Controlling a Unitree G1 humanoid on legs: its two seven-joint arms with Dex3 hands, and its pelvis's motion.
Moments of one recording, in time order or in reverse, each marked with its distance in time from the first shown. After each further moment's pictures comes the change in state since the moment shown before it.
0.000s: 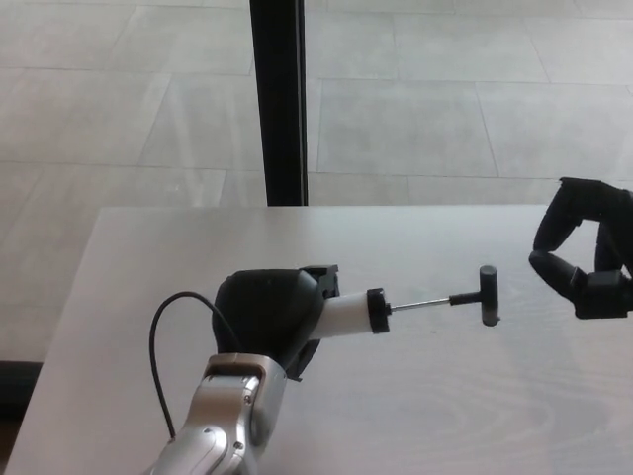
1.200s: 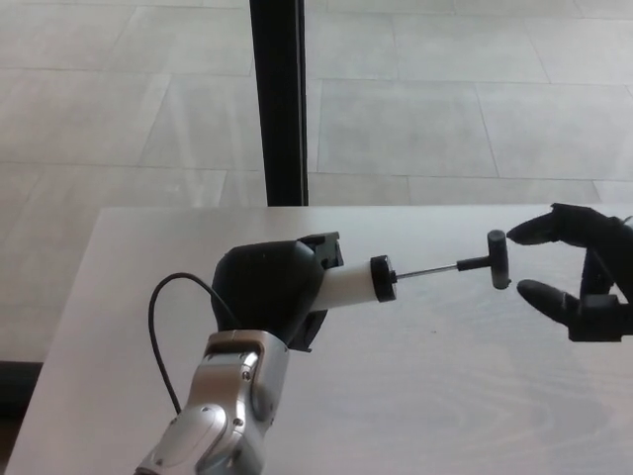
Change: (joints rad) left_arm -0.037 -0.068 0.081 -0.034 -0.018 -0.033 0.006; right_arm 0.034 -0.009 0.075 -0.044 0.105 0.063 0.184
